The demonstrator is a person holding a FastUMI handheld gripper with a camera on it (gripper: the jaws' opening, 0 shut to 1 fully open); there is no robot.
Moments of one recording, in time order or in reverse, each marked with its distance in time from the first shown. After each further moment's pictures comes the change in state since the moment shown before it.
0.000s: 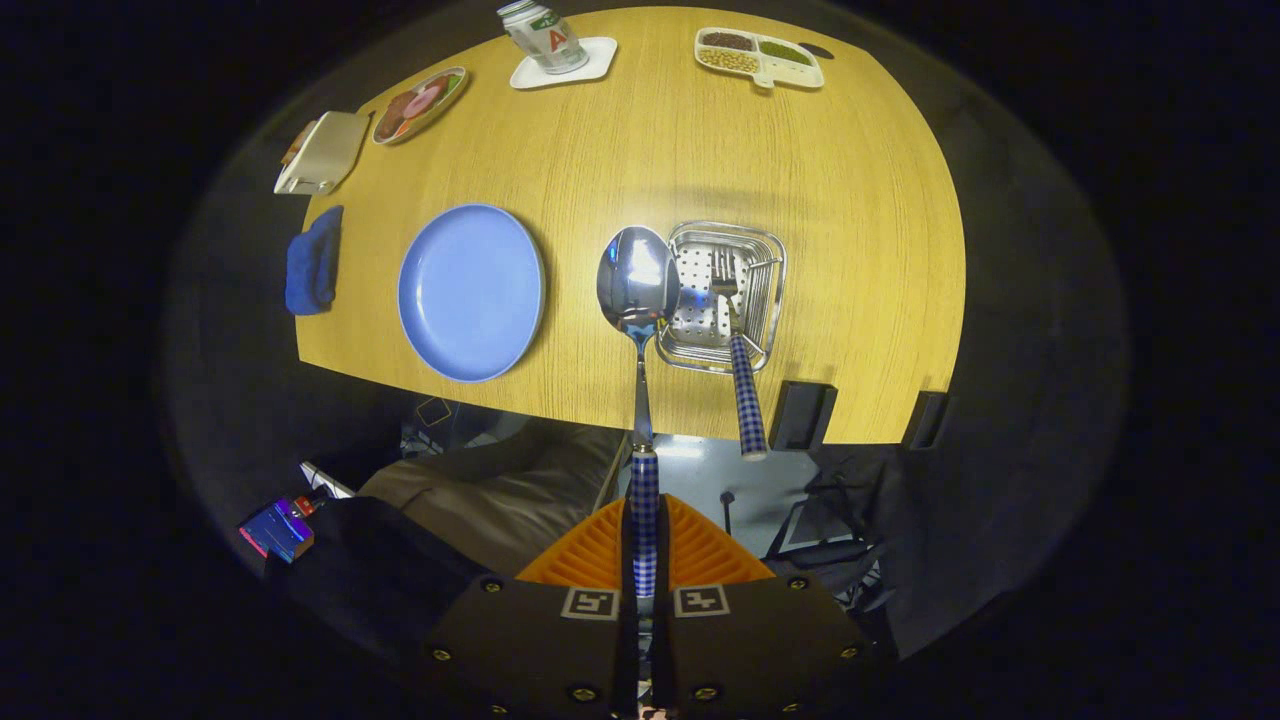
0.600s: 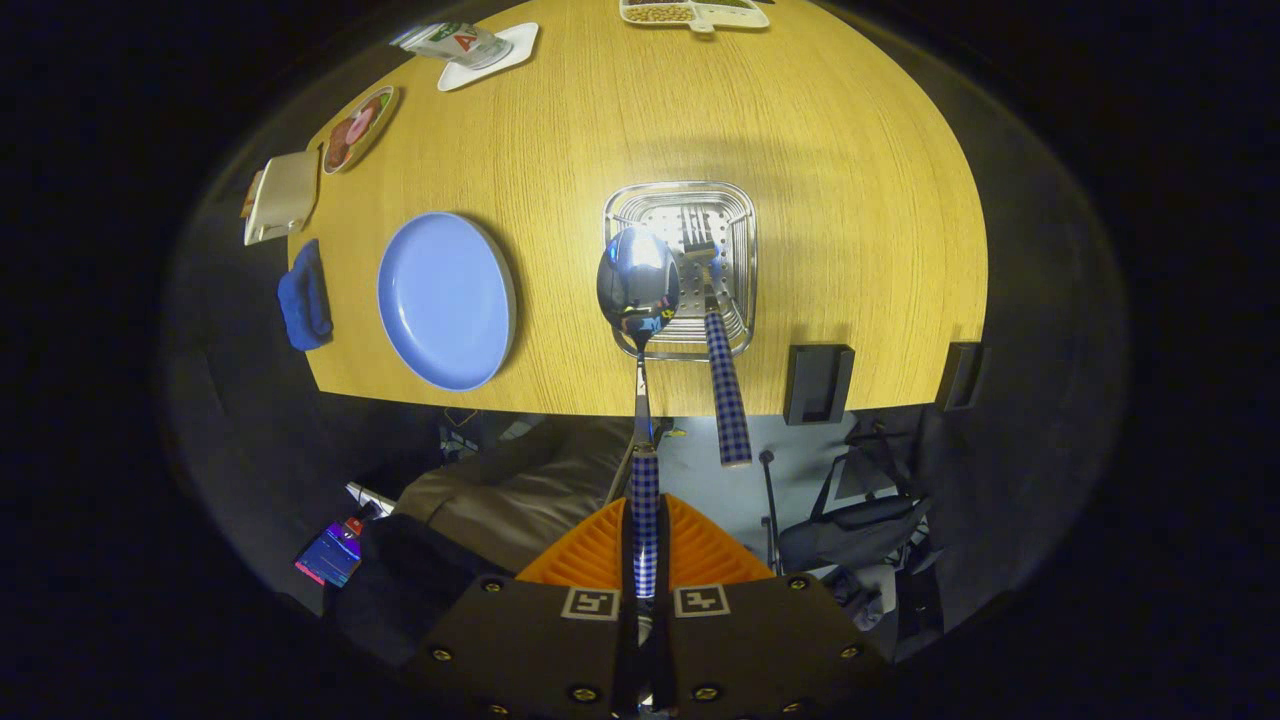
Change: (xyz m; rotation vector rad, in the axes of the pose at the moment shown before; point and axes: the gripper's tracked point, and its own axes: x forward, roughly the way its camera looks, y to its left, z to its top) arm 0.015 -0.011 0.008 0.130 0.119 0.096
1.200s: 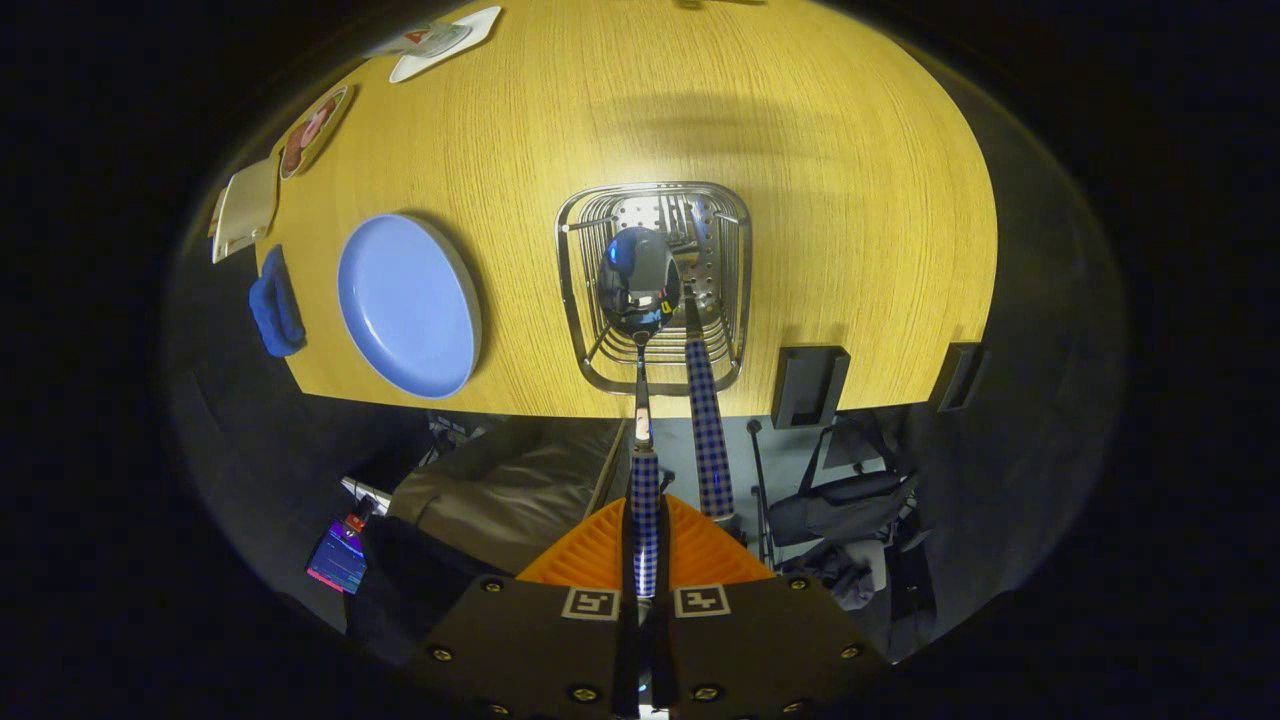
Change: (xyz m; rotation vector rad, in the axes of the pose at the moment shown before) arm 0.009 -0.011 0.022 0.029 0.129 -0.047
